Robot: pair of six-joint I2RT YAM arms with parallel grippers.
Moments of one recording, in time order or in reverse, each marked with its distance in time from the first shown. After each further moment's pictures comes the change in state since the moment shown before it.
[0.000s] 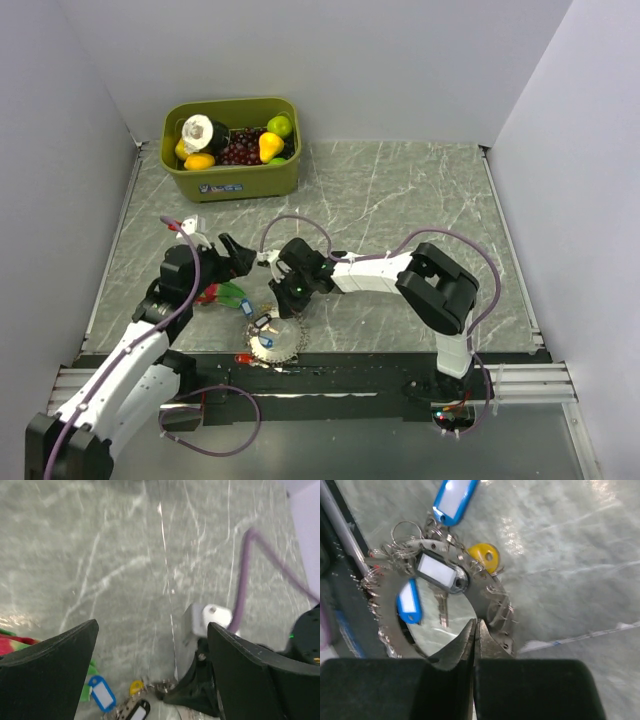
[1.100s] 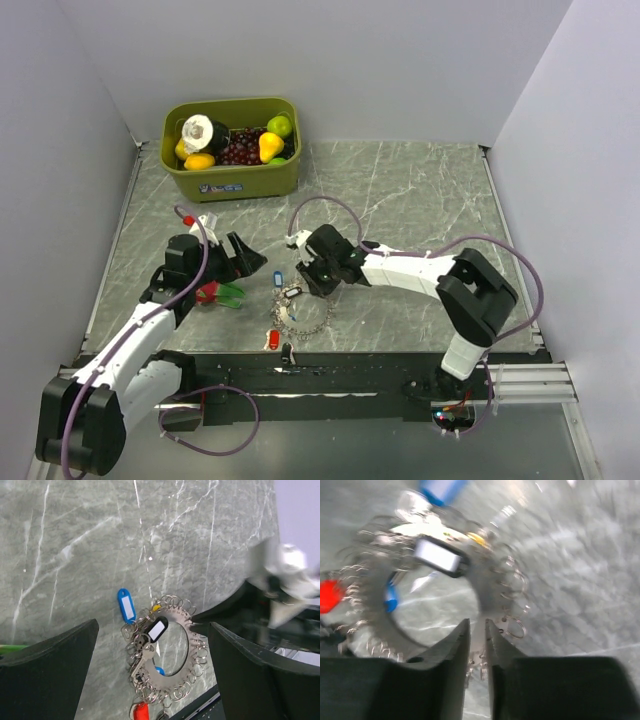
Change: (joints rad) left arm 0.137 0.226 0.022 0.056 0.381 -0.024; right arm -0.118 -0.192 -0.096 -0.129 0.284 -0.110
